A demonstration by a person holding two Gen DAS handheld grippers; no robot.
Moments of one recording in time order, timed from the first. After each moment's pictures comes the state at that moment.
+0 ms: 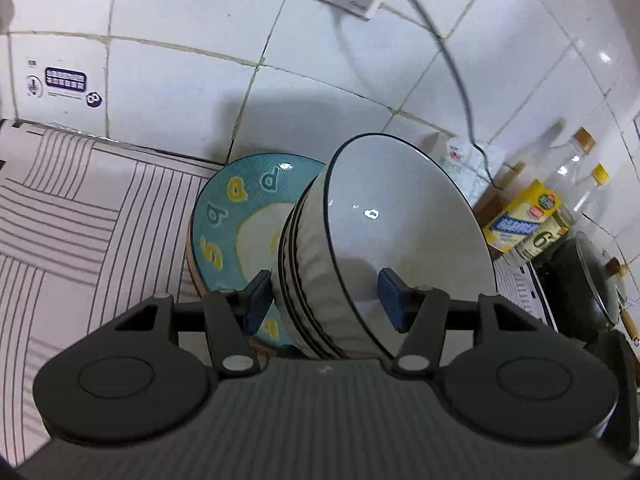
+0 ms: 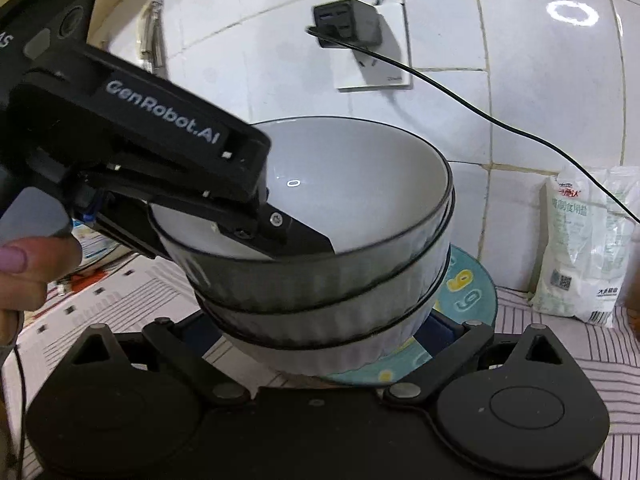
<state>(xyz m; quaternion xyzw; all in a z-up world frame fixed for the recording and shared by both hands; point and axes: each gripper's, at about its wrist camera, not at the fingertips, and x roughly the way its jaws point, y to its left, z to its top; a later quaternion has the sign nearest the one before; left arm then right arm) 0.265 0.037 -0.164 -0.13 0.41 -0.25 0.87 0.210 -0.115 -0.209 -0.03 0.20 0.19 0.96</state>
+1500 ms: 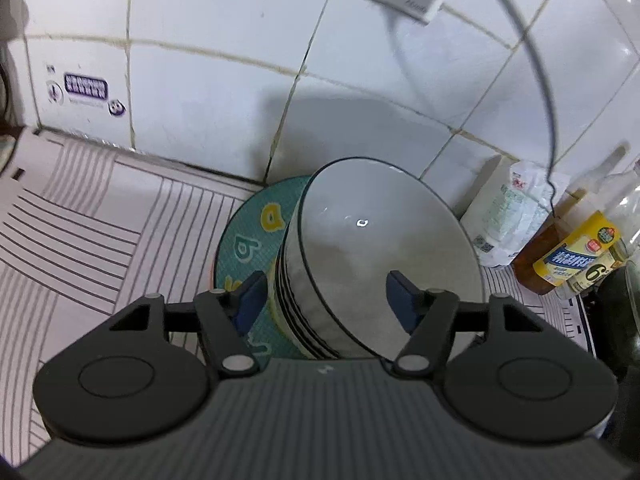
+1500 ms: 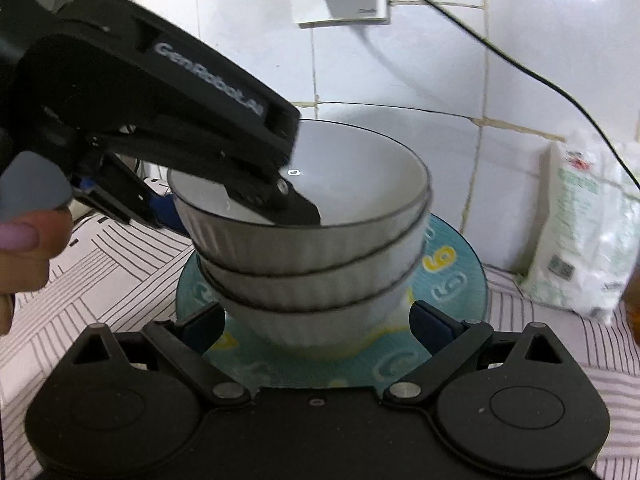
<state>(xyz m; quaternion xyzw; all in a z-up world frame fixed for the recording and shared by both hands) 0.292 0.021 -0.168 -0.12 0.41 -0.16 0.89 0.254 -0.113 -0.225 -0.05 0.27 0.15 0.95</state>
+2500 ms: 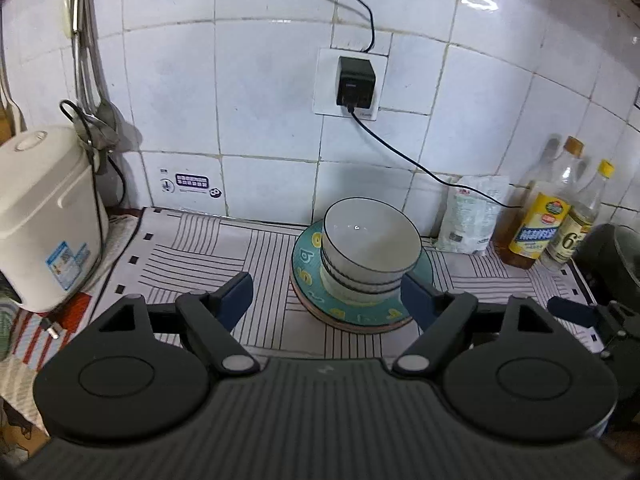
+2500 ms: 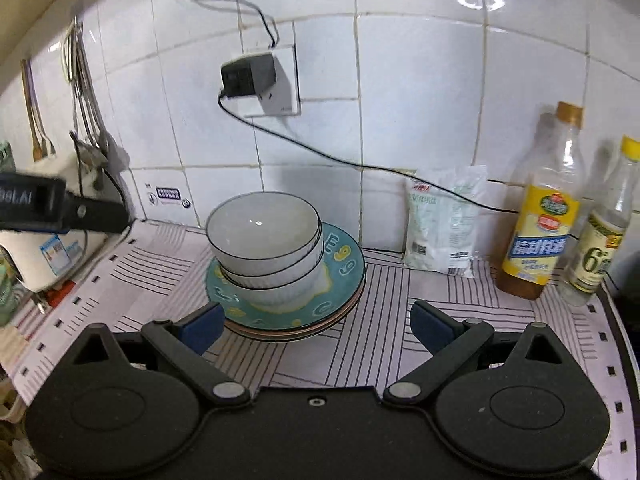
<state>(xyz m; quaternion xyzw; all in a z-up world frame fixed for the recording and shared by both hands) 0.120 0.056 -0.046 -0.02 0.32 -0.11 0.94 0.123 -0.147 -0.121 -0.01 0.28 0.05 0.96</state>
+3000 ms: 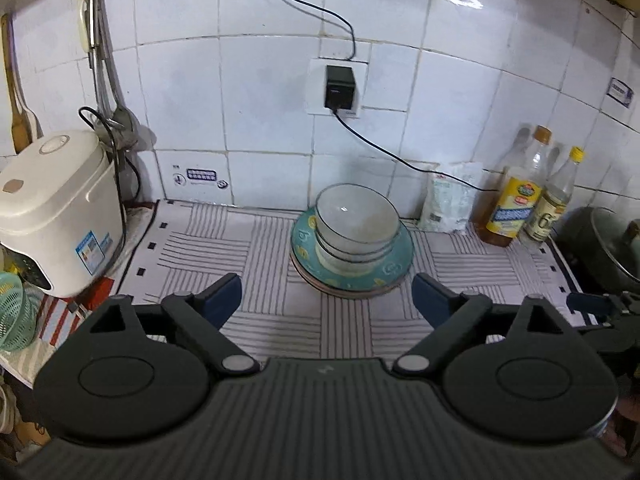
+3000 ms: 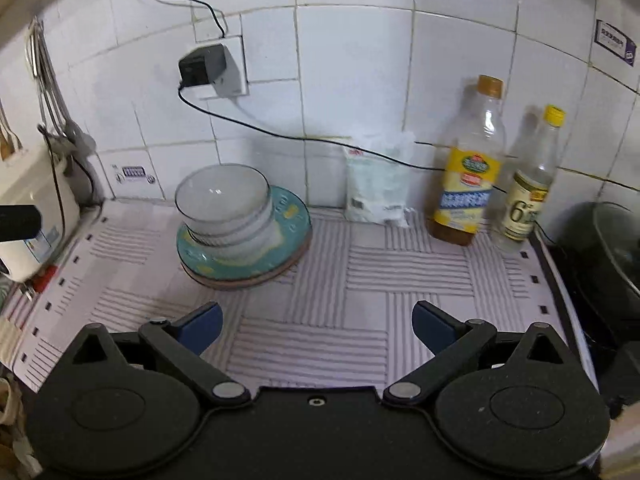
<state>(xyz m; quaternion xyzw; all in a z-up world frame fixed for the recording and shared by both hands) 0.062 0.063 -0.015 -0.01 0.33 -0.12 0.93 0.075 -0.160 -0.090 0.00 0.35 -0.03 0.94</state>
